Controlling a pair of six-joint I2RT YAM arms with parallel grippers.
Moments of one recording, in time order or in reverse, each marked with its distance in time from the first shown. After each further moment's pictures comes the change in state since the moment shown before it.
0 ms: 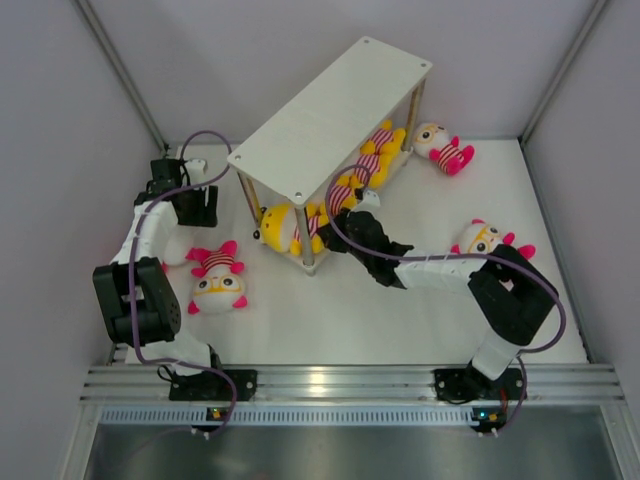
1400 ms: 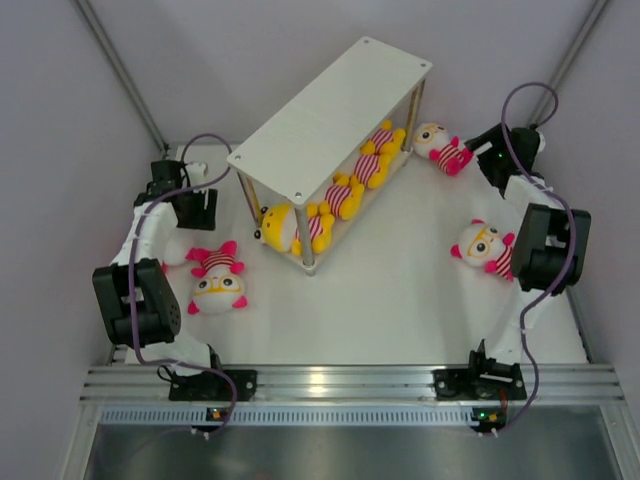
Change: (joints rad) left arm 0.000 -0.006 -0.007 -0.029 -0.024 0.019; right arm -1.031 0.246 0.468 -0.312 -0.373 -0.024
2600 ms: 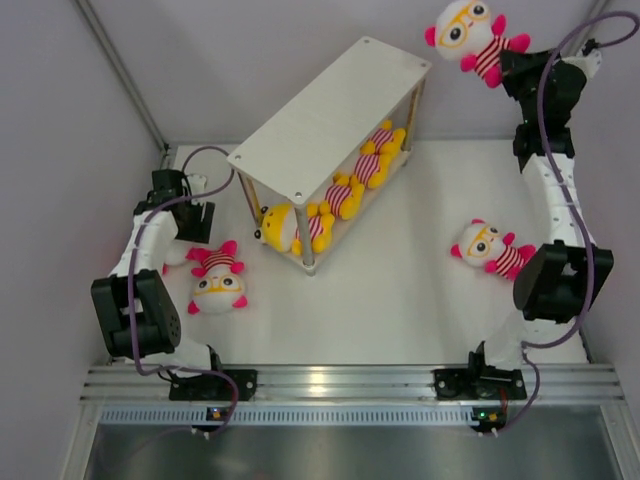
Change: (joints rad) left arm 0.000 -0.063 -0.073 -0.047 -0.134 0.067; right arm 0.045 -0.171 0.296 0.048 0.057 0.120
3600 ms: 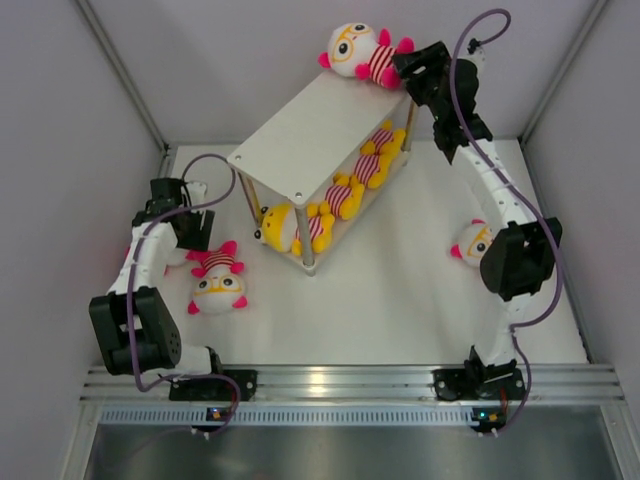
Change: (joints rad) left arm 0.000 -0.105 -0.082 -0.005 -0.013 0.030; right arm 0.397 0.174 0.259 -0.115 0.118 0.060
